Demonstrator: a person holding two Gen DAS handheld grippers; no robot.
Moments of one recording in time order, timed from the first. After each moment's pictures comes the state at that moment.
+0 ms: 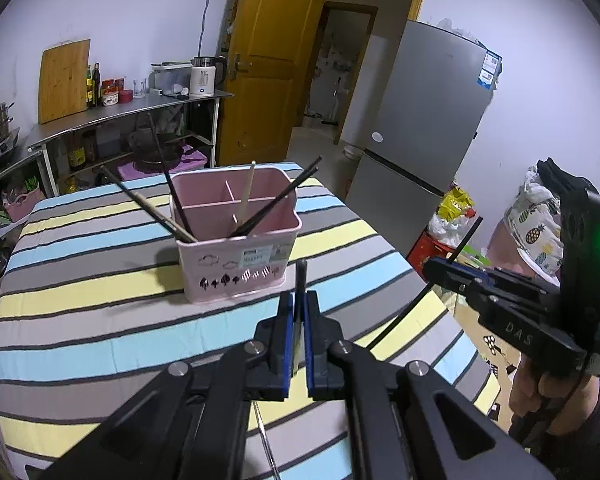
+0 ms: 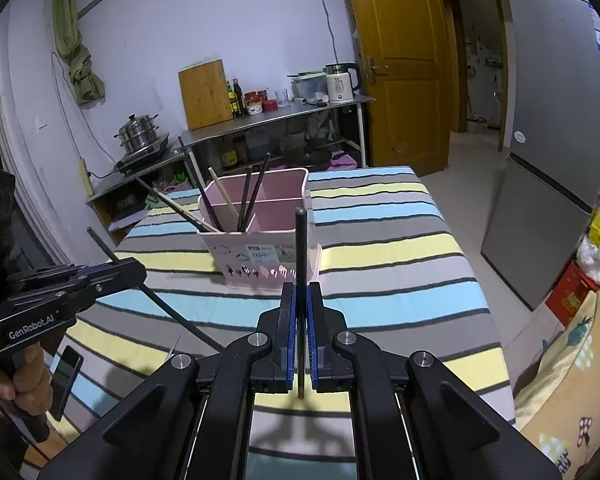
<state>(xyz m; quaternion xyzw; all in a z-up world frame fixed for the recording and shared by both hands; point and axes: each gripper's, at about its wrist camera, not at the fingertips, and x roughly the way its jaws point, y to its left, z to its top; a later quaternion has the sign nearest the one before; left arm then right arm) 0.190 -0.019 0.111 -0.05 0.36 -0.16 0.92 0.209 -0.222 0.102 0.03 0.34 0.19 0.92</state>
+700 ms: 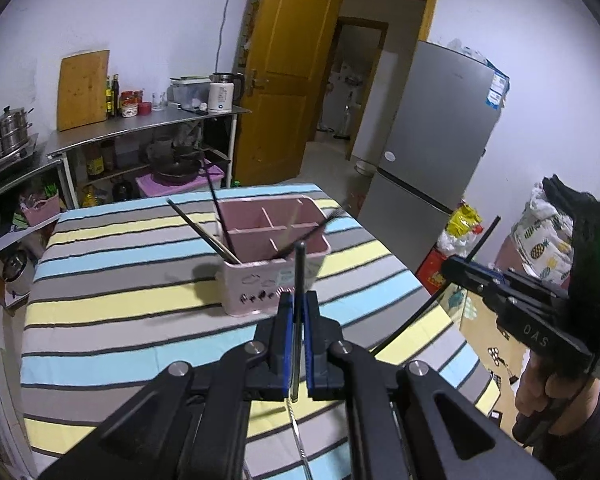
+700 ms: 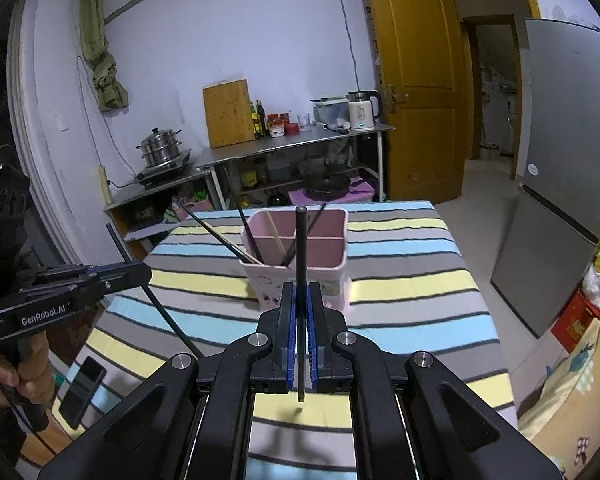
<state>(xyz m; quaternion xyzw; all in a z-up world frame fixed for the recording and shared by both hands) 0.181 0.023 0.146 -0.06 0.33 -0.13 0.93 0.194 -0.192 0.140 0.02 0.29 0.22 0.93</state>
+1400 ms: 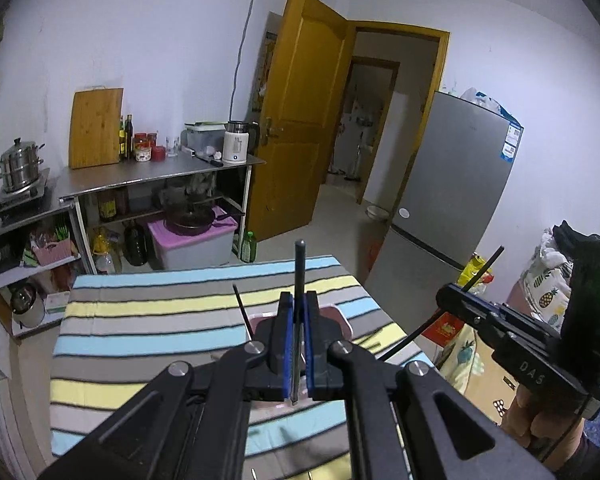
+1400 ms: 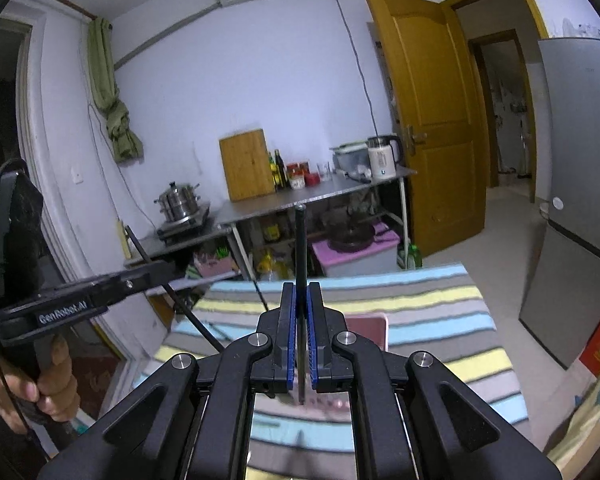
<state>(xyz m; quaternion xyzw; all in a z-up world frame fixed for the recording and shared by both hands) 0.244 0.050 0.227 -0.07 0.27 -0.11 0.95 0.256 -0.161 0.210 0.07 0.22 0.25 0.94</state>
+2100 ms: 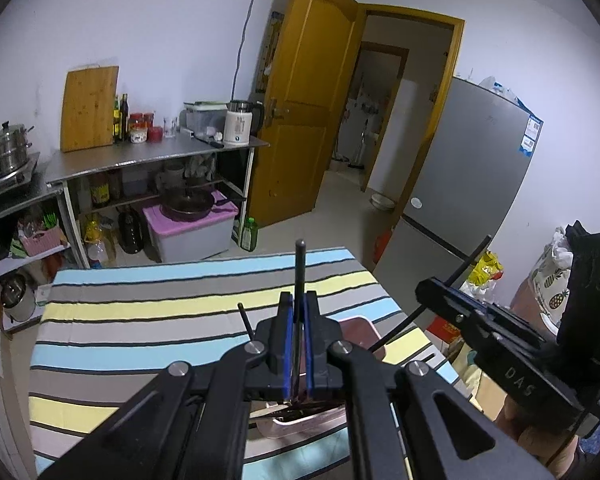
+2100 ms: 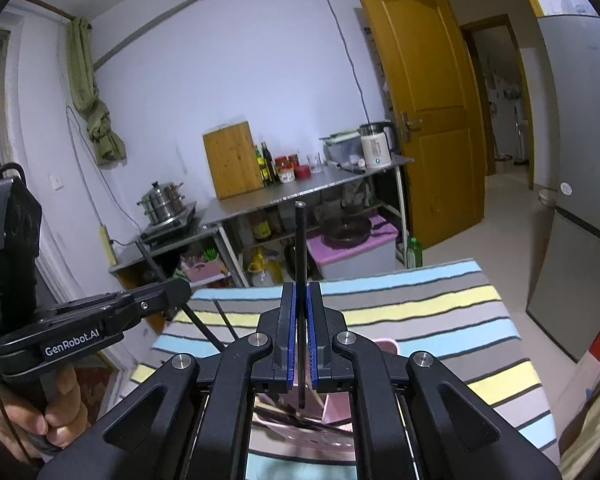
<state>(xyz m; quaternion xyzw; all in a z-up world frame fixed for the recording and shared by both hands) 0.316 0.053 0.179 -0.08 0.30 -0.12 0.94 0.330 -0.131 0.168 0.08 0.25 0.24 0.94</state>
